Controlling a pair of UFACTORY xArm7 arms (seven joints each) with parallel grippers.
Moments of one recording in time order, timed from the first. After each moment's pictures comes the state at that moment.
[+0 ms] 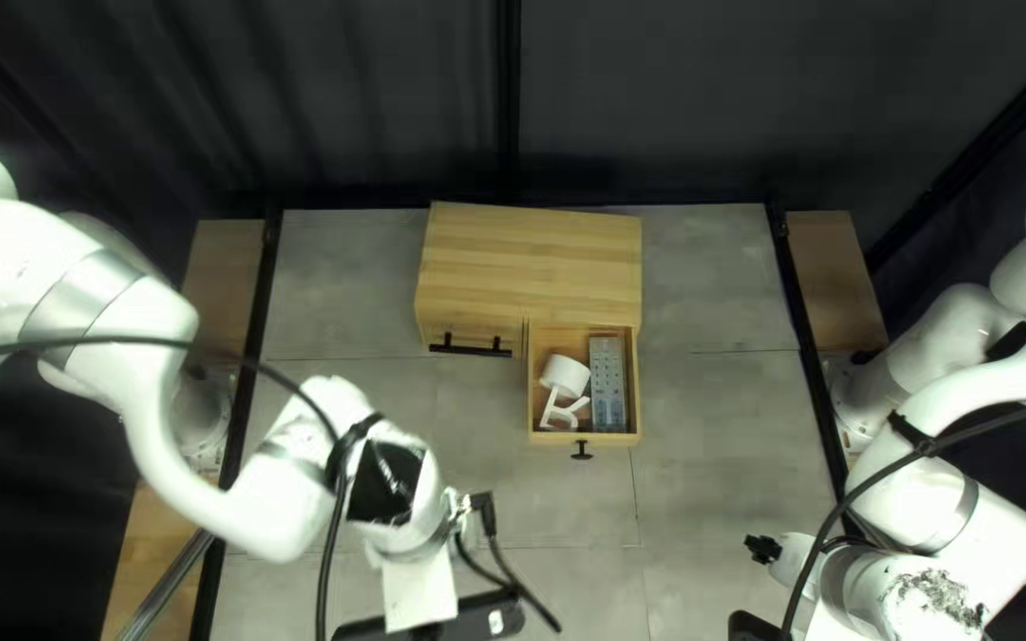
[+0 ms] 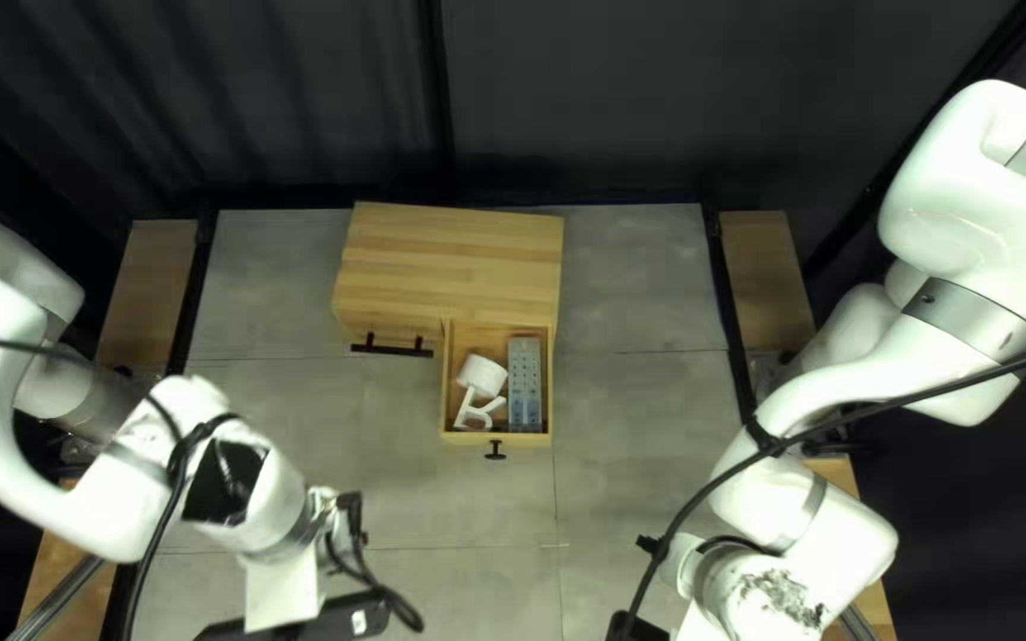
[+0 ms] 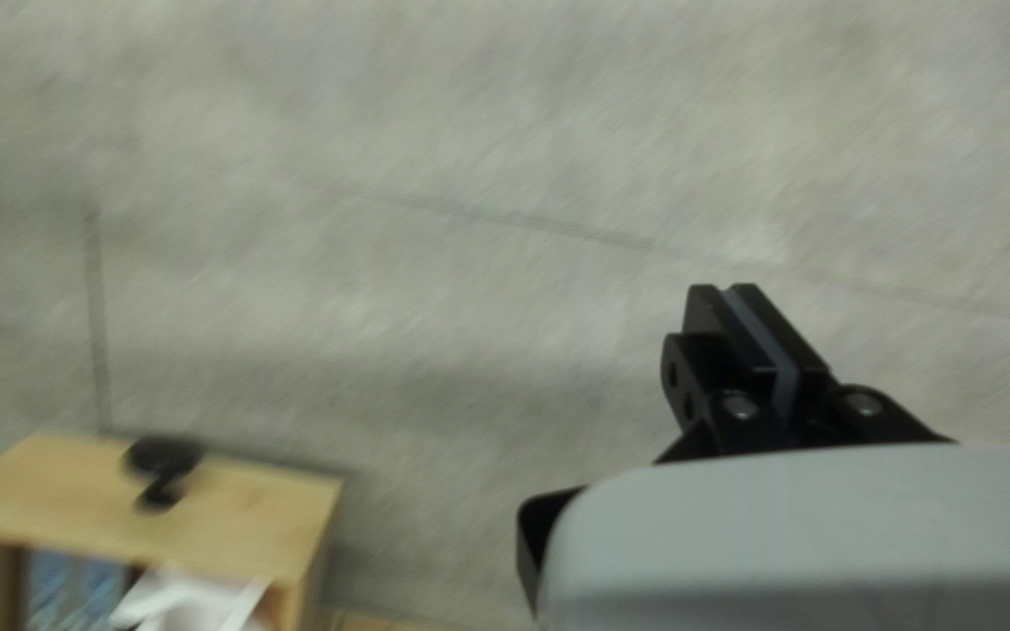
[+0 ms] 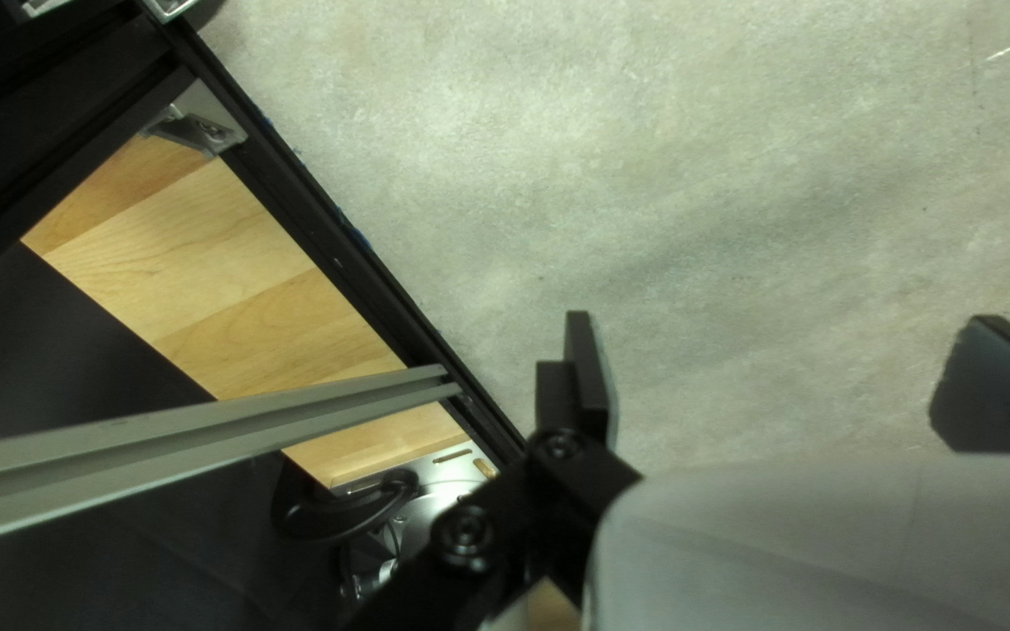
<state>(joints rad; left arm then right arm) -0.35 -0.02 -0.25 0.98 -0.14 0.95 0.82 0.88 -0.14 -0.02 0.84 -0.07 1.20 -0.19</state>
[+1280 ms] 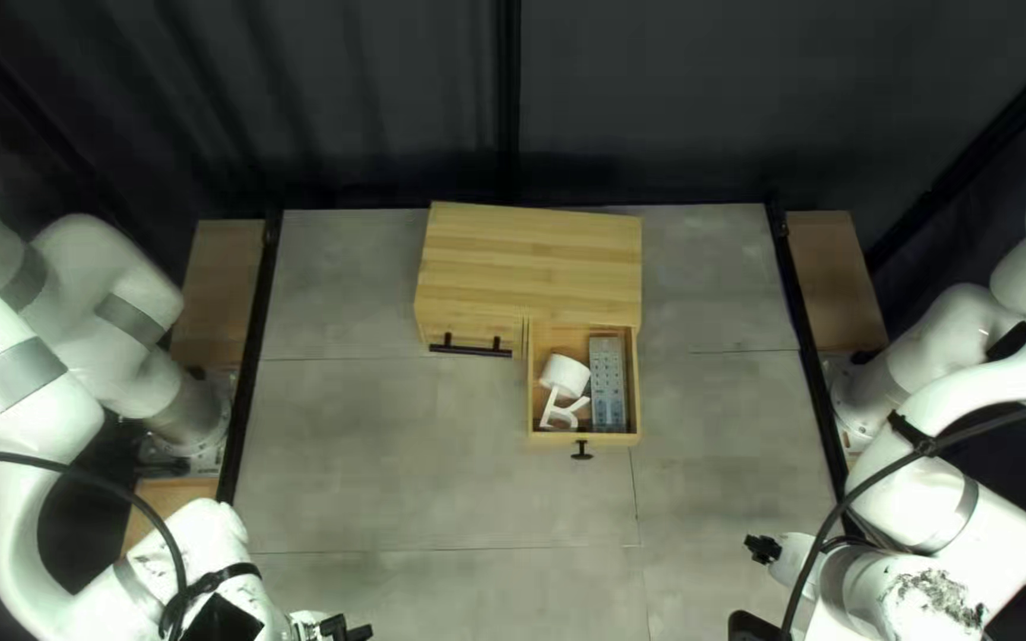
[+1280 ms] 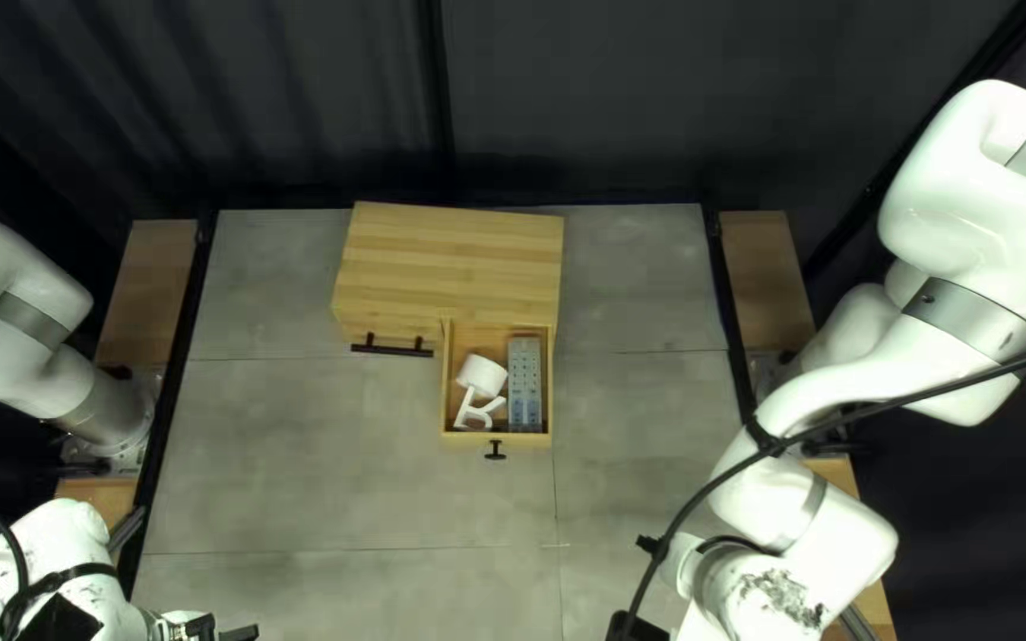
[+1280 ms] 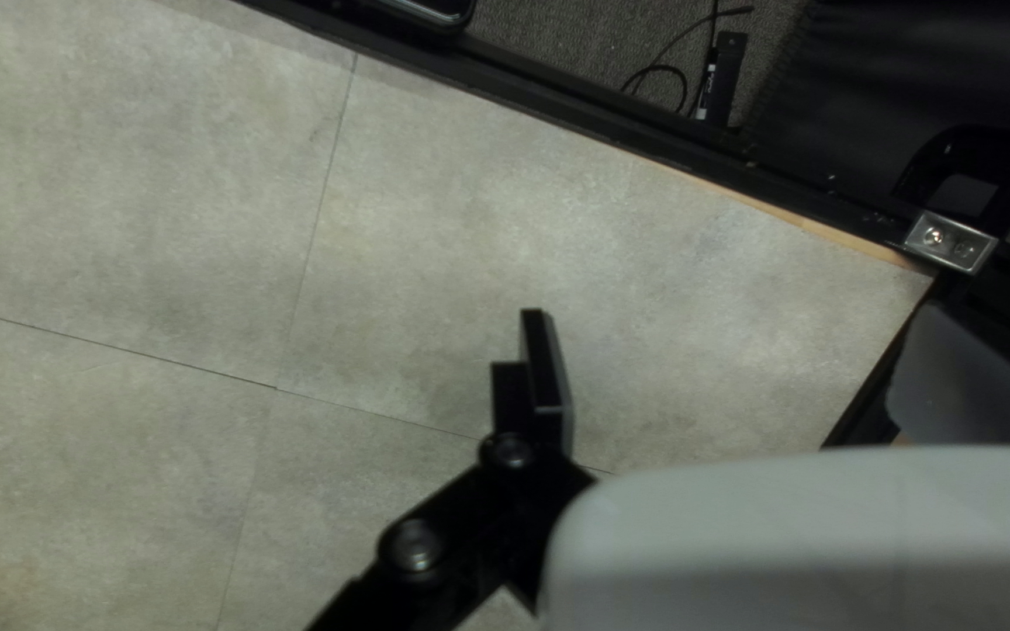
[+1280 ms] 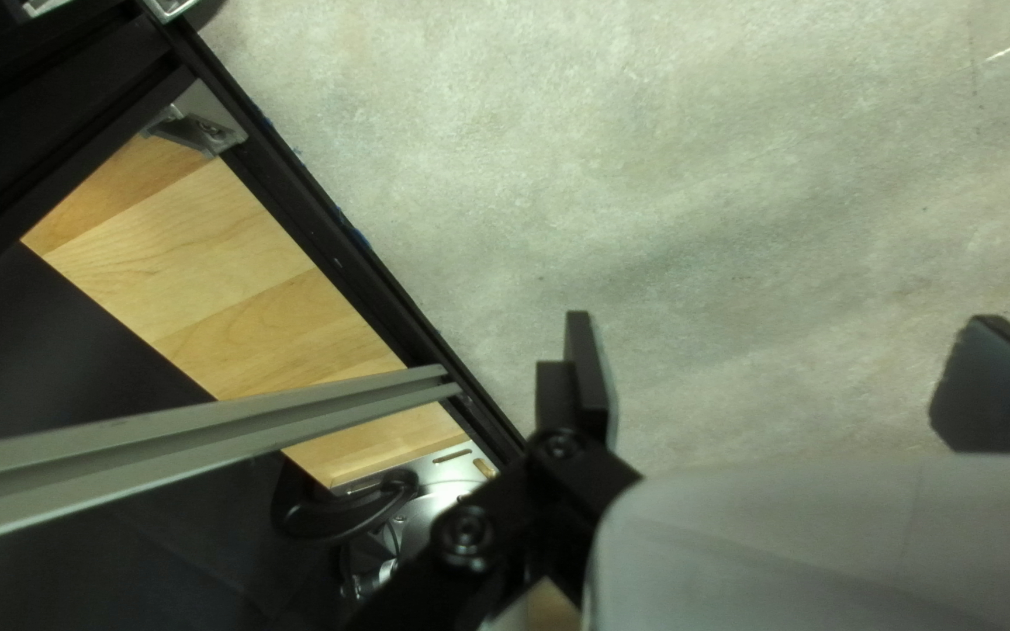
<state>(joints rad) -0.48 -0.07 -0.42 0.85 -0.16 0.88 0.44 0.88 -0.14 -0.02 0.84 -0.07 1.20 -0.19</state>
